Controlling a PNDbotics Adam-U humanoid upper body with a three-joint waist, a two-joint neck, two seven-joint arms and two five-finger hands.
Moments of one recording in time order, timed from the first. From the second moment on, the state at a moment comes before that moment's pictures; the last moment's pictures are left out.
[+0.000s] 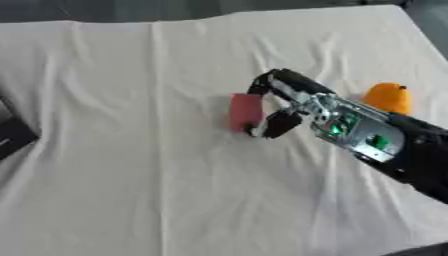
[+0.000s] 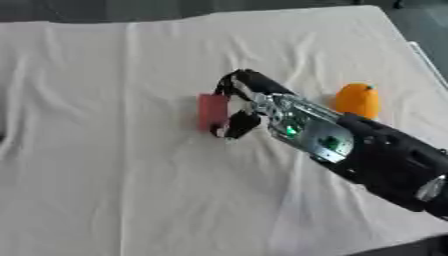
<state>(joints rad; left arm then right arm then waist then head) -0.90 0.77 -0.37 -1.66 -0.32 0.45 -0.15 -0.20 -0.98 0.27 -1.99 0.19 0.60 0.00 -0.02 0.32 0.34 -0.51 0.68</state>
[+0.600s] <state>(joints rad) -0.90 0.77 -0.37 -1.64 -0.32 0.45 -0.15 -0.22 -0.96 0.27 -1.99 0.07 0.62 -0.26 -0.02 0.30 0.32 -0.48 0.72</state>
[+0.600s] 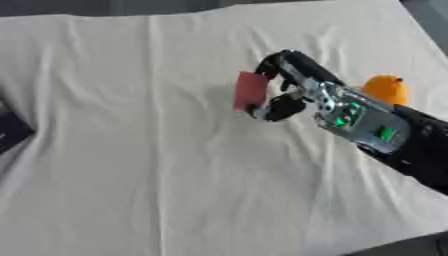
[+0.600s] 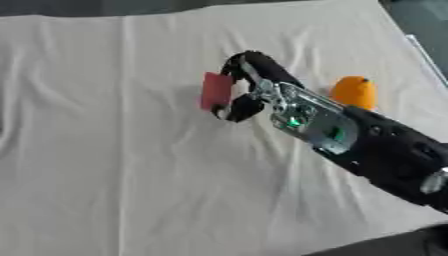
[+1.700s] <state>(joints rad) -1.03 0.73 -0.42 -1.70 -0.29 0.37 -0.23 -0.26 -0.91 0.36 -1.99 -0.42 0.28 -0.84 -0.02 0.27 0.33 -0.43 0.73</state>
